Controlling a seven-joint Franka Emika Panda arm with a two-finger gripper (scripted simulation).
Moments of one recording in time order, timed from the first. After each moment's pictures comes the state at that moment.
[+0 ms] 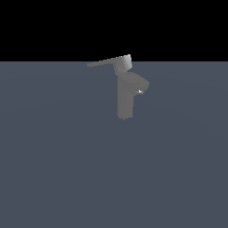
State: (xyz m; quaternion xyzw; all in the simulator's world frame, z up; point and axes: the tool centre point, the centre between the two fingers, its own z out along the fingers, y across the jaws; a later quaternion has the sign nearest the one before) arm -0.252 0.008 0.484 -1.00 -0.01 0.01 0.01
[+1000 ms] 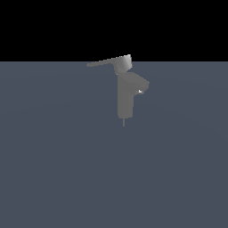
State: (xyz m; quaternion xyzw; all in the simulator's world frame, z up) arm -0.227 0.043 0.465 -1.00 0.06 0.02 0.00
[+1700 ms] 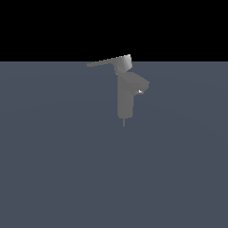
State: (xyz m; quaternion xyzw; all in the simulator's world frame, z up) arm -0.170 0.094 0.428 -0.98 0.20 0.03 -0.01
